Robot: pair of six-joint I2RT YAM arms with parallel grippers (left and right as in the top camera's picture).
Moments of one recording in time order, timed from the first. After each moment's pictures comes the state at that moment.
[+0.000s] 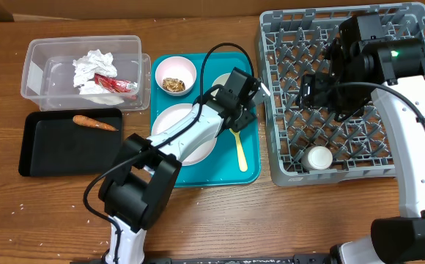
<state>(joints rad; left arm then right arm) -0.61 2.06 1.43 -0.36 -0.05 0.38 0.12 1.68 1.83 -1.49 -0.17 0.23</state>
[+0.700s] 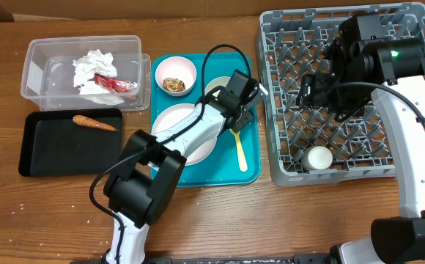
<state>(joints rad) -0.61 2.10 1.45 -0.37 -0.07 0.29 0.12 1.68 1.83 -1.49 -0.16 0.23</state>
